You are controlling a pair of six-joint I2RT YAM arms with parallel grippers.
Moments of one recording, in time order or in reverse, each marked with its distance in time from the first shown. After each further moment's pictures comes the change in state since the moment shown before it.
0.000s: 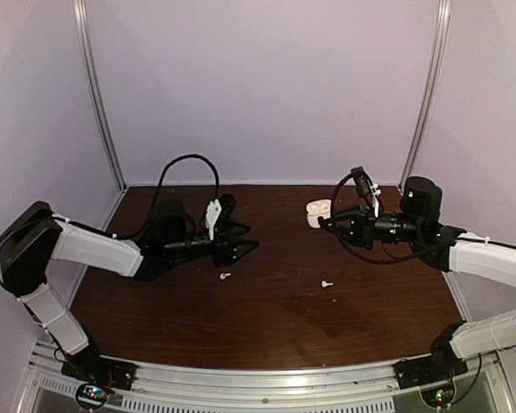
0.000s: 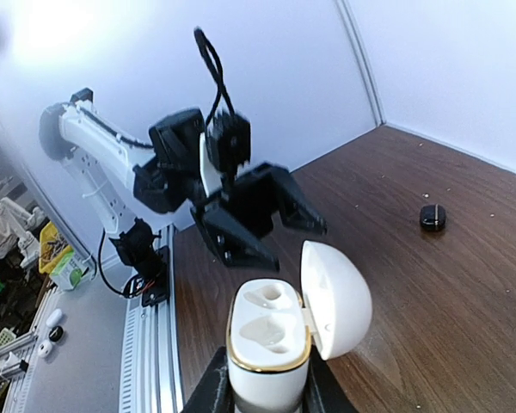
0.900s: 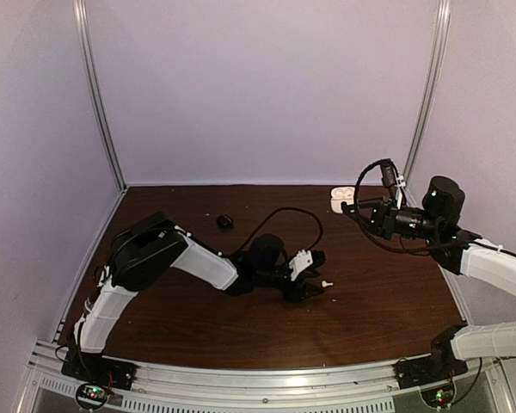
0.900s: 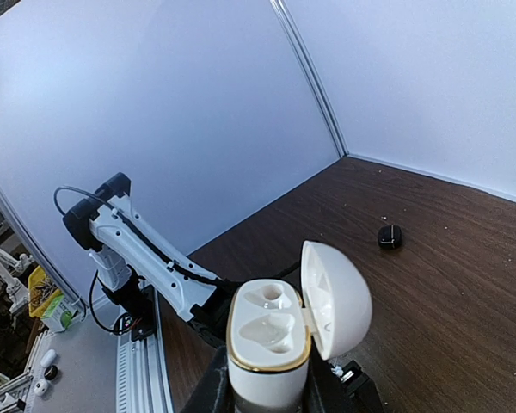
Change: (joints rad) left arm -0.243 0.785 0.639 -0.151 -0.018 0.259; right arm -0.186 -0.116 -0.061 0.066 -0.035 0.121
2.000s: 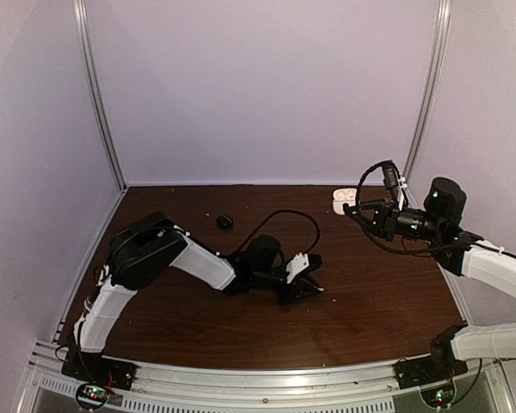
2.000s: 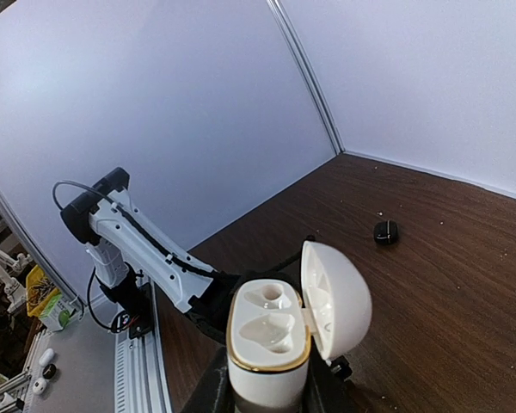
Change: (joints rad) left arm 0.006 0.020 0.008 -0.027 0.072 -0.005; right arm -0.013 -0.017 -0.009 -0.020 -0.006 -0.009
